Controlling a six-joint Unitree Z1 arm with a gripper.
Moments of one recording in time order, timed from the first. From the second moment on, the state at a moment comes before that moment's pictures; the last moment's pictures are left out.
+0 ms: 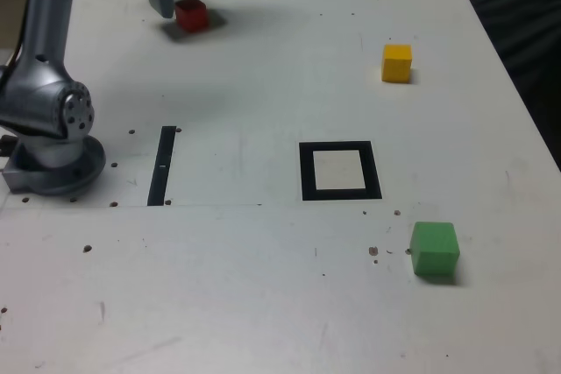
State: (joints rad) arm 1.20 2.26 -1.85 1.45 0.13 0.65
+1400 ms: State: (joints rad) arm 1.19 2.33 -1.94 1.50 0.13 0.65
